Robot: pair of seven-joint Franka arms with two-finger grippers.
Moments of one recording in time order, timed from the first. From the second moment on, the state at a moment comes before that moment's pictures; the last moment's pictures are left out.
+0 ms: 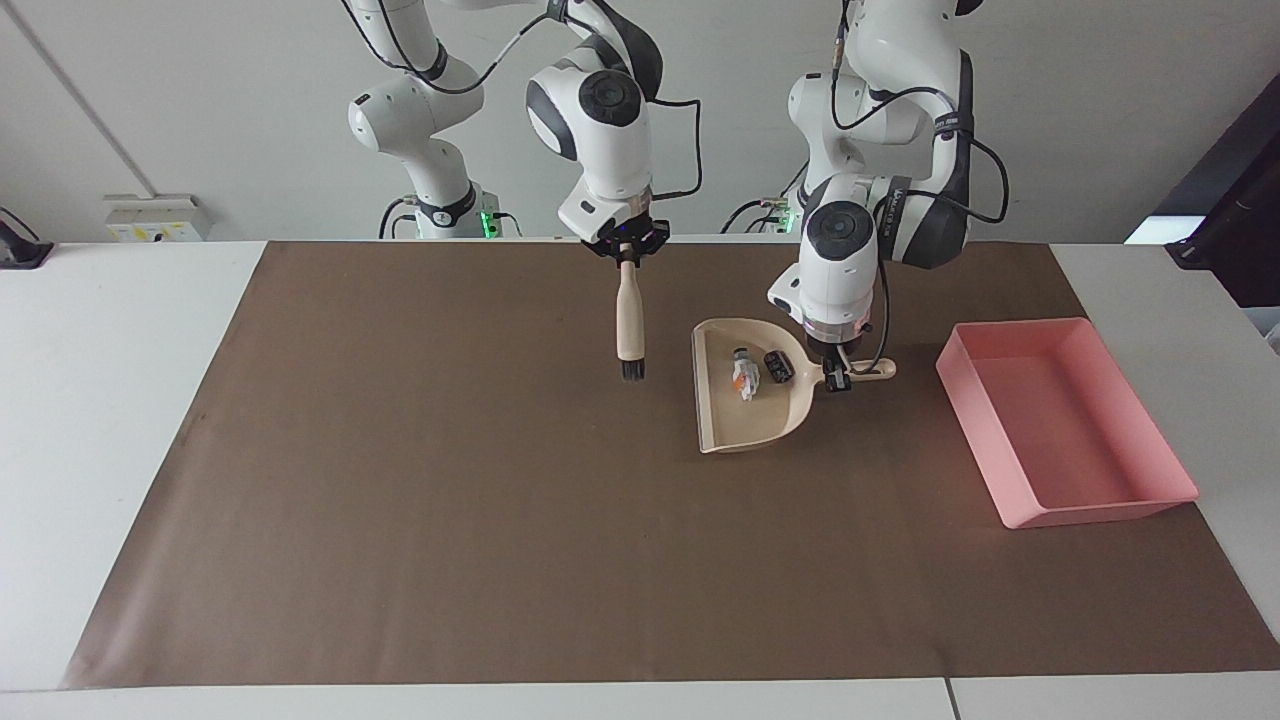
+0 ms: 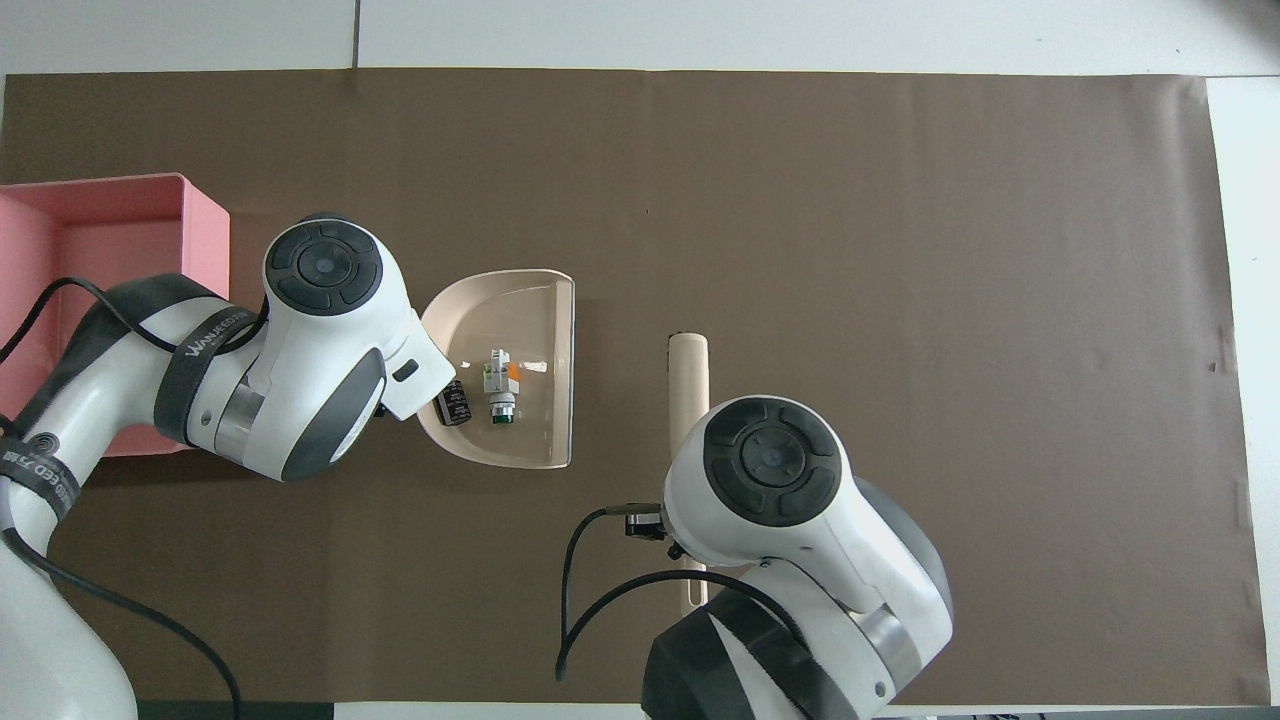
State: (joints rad) left arm -0.37 0.13 -0.02 -2.00 0.23 2.00 1.17; right arm 0.54 -0.09 0.06 -2.04 0.19 1.80 0.62
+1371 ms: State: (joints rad) left arm 0.28 0.10 0.02 -1.74 0.17 1.98 1.82; right arm -0.19 -0.04 0.05 -2.29 -0.02 1.97 -0.15
